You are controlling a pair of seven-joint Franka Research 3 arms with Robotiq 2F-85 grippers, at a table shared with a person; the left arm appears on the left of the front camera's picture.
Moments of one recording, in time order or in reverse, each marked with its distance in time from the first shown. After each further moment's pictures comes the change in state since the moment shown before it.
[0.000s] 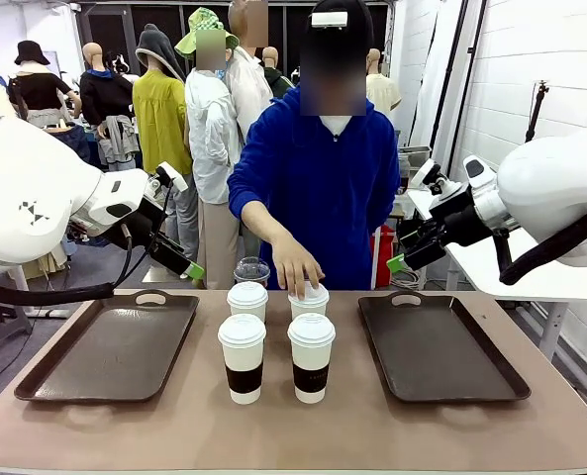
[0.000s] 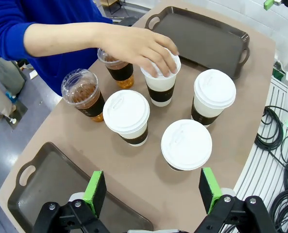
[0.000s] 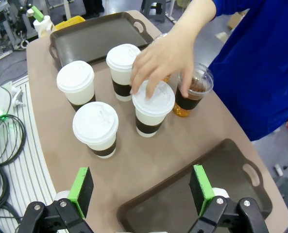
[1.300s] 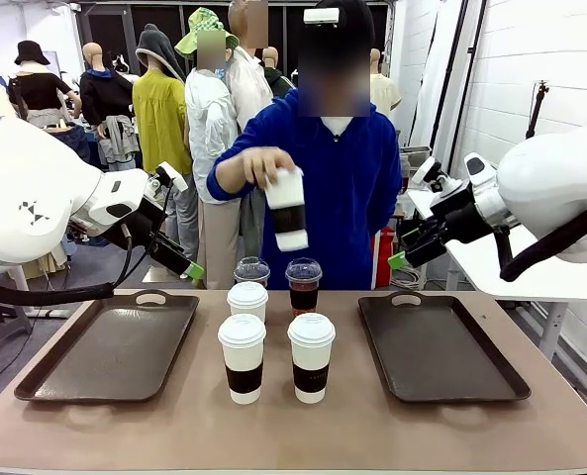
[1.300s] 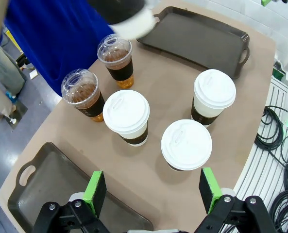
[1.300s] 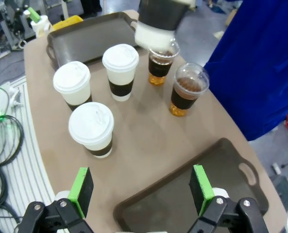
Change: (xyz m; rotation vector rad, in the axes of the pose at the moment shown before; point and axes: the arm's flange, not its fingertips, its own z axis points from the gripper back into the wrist) left arm 0.000 0.000 0.000 0.000 0.000 0.000; right arm 0.006 -0.010 0.003 -0.015 0.010 -0.003
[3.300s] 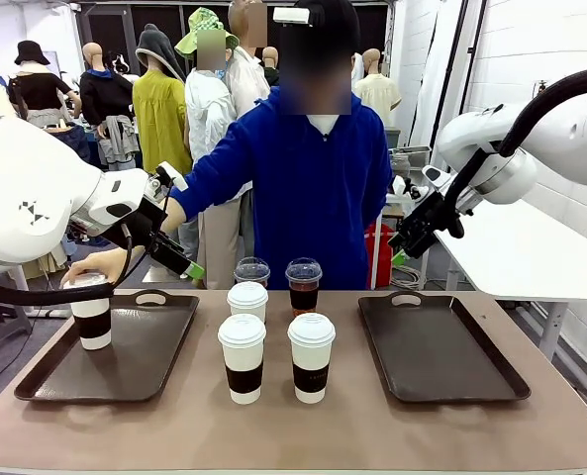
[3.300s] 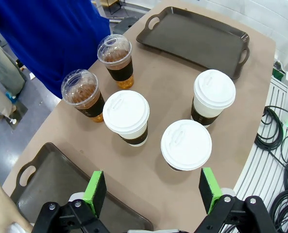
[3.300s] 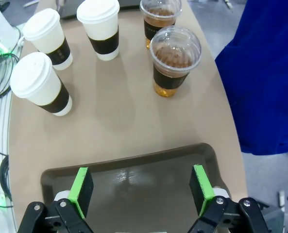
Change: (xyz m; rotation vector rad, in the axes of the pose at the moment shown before) left arm 0.000 0.000 0.000 0.000 -0.001 -0.001; right arm -0.009 -0.190 -0.108 0.309 0.166 0.210
